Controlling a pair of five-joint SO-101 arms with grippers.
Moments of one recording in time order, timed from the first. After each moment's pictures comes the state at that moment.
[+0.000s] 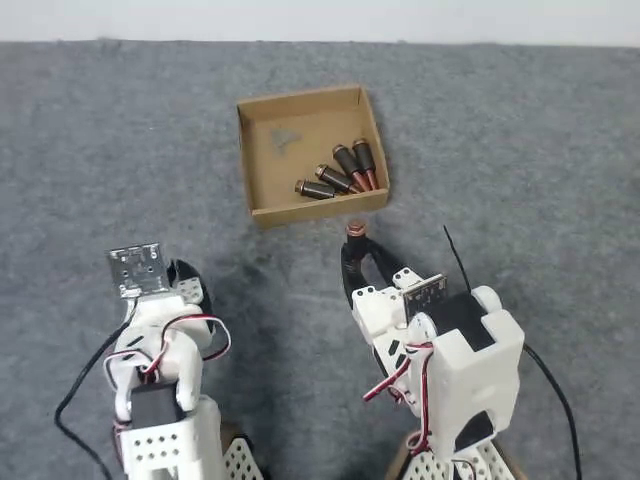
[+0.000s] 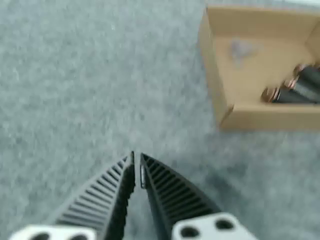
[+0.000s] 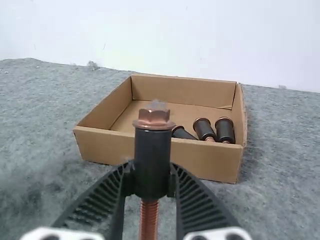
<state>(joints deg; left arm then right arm) -14.9 -103.2 97.3 56.6 7.6 -28.9 21.0 90.7 -96.8 -3.6</state>
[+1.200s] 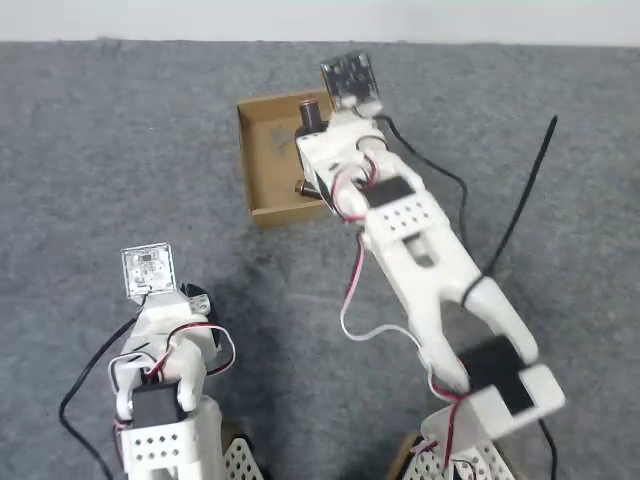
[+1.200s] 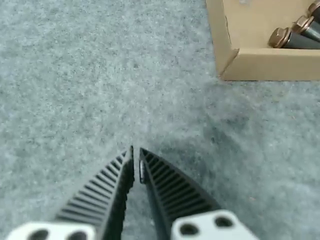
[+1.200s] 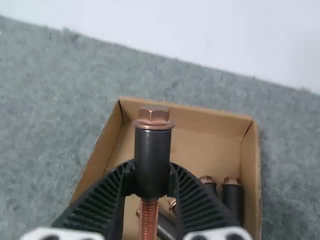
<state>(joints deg) -13.8 -103.2 97.3 64.1 7.7 -28.9 3.9 11.5 25.1 -3.6</state>
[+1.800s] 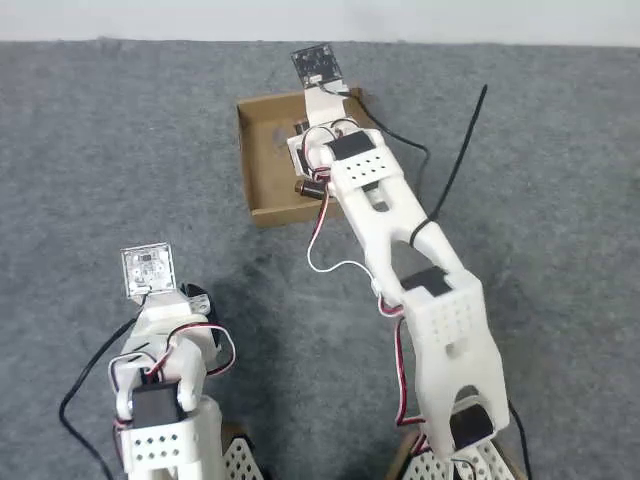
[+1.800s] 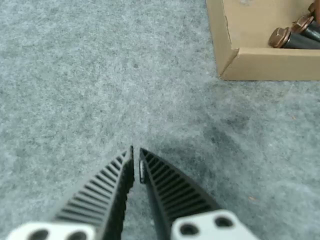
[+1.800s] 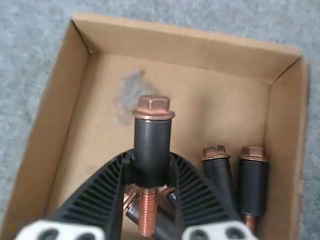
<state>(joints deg) -13.8 -103.2 97.3 64.1 7.7 -28.8 42.7 -32.1 47.7 -3.6</state>
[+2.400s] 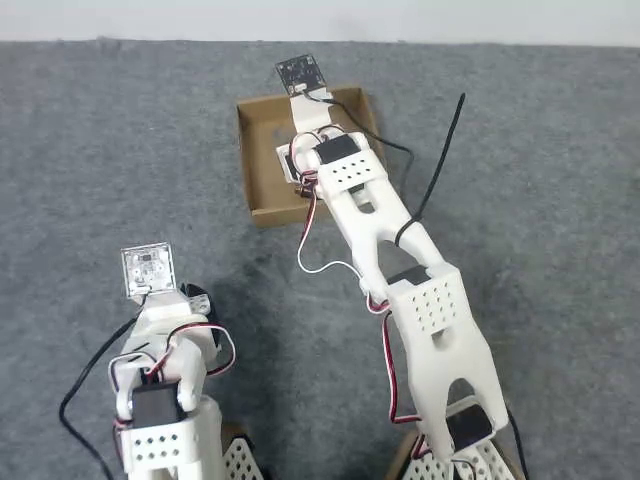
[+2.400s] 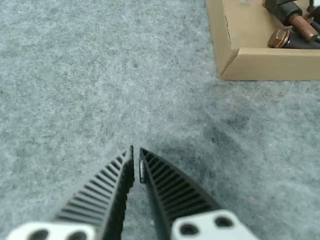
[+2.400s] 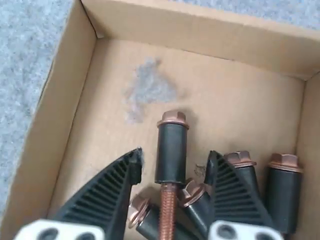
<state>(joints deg) -13.8 -103.2 97.3 64.1 7.7 -30.3 51.4 -41.5 50.7 -3.6</state>
